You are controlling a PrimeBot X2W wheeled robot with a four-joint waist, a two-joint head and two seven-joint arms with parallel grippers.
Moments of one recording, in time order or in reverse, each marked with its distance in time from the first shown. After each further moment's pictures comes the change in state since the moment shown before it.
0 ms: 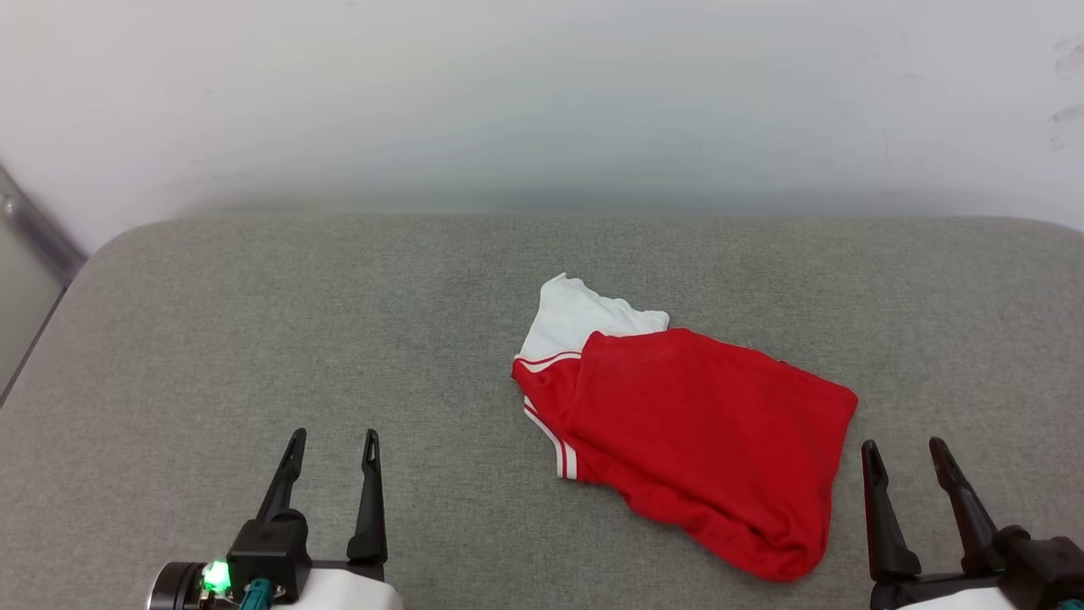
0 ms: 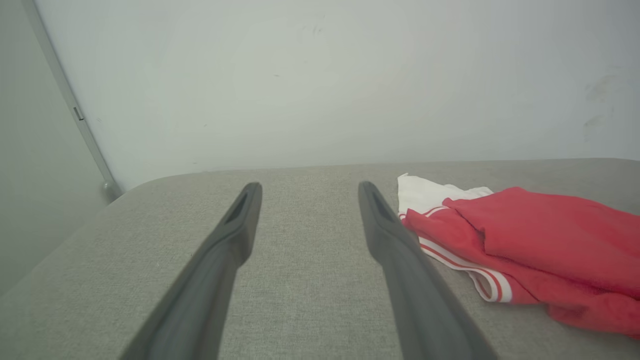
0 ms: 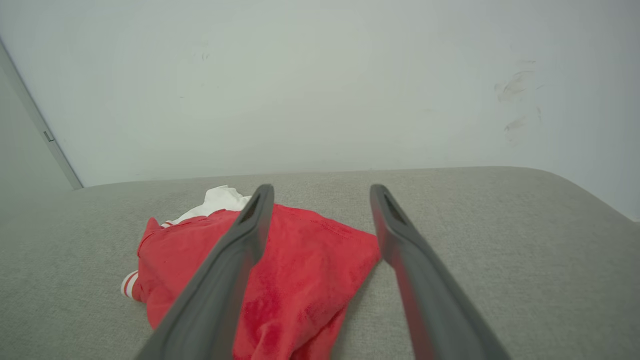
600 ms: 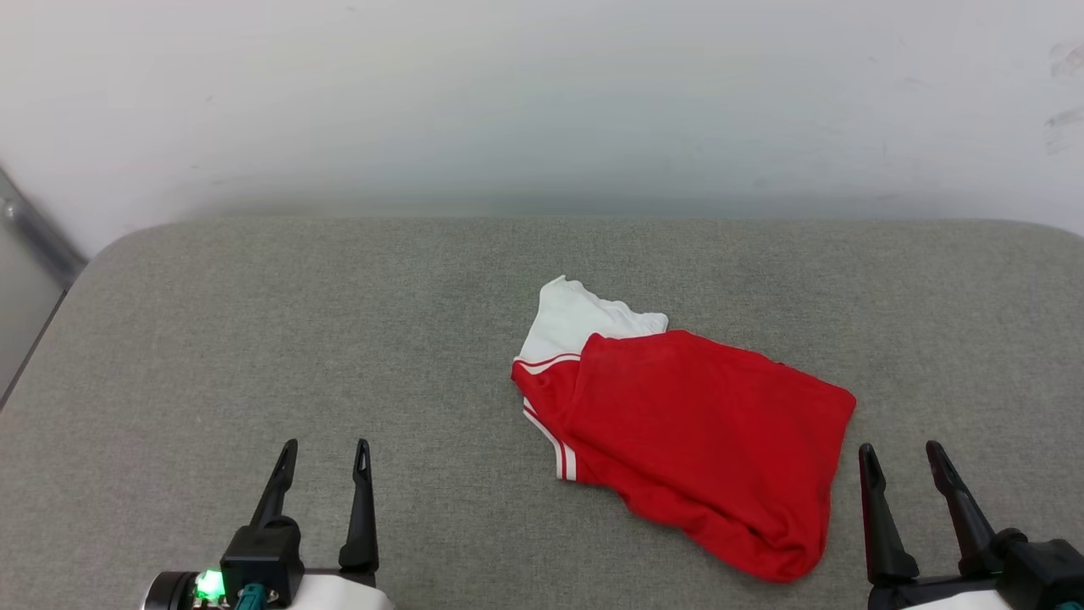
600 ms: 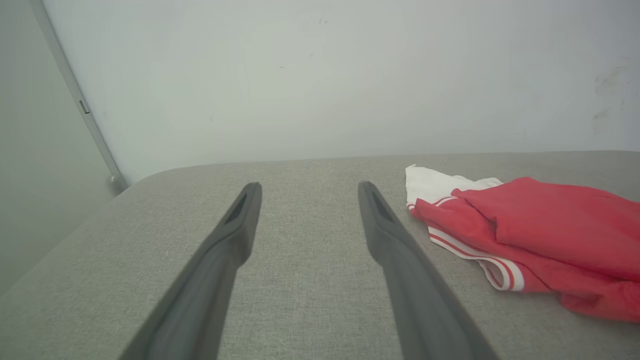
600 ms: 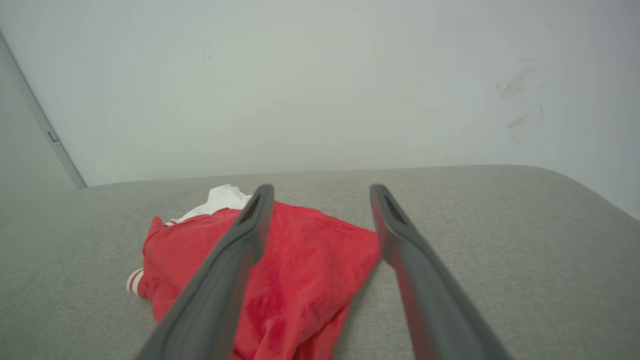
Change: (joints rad) left arm 0.018 -0.074 0.108 0.030 0.085 -0.095 0.000; right arm 0.009 0.000 0.006 -0.002 0.006 0.000 0.000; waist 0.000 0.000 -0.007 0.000
